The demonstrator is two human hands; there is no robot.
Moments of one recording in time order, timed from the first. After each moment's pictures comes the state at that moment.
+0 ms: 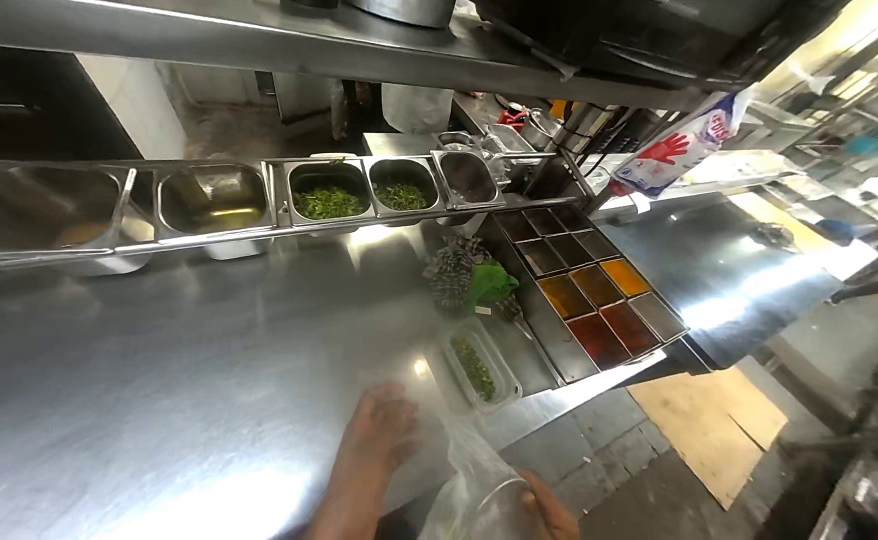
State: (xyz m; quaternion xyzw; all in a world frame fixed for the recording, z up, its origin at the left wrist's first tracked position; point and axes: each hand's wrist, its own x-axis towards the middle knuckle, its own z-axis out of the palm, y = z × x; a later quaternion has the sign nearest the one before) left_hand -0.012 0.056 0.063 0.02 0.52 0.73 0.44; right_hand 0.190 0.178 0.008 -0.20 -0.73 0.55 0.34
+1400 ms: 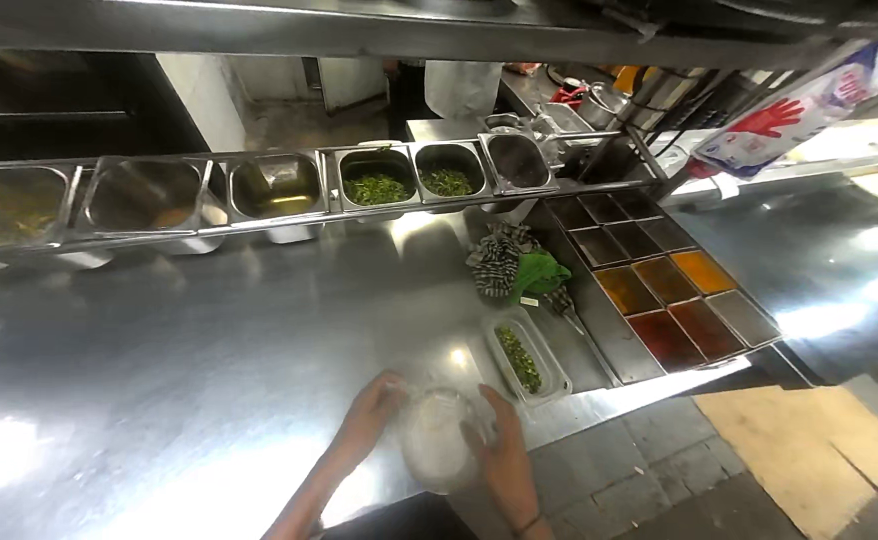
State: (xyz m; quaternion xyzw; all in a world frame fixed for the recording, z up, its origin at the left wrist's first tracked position) left_hand -0.075 0.019 -0.059 0.24 0.69 0.57 0.39; right_hand 0.105 0.173 -0.044 -0.36 -0.80 0.45 0.16
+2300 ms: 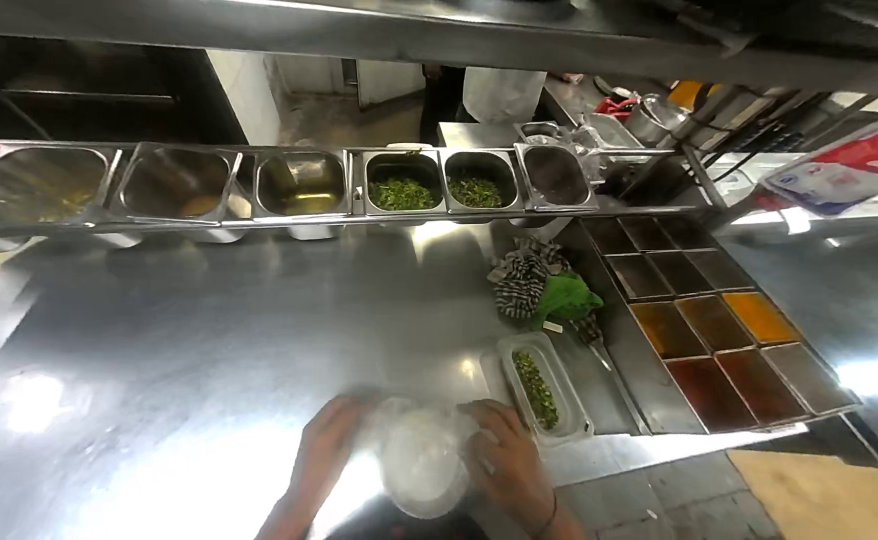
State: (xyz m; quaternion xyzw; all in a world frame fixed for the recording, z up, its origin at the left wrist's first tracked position) left_hand -0.073 -0.032 -0.096 0.36 0.81 0.46 -0.04; right_hand 0.086 0.235 -0.069 0.05 -0.94 0.24 0.24
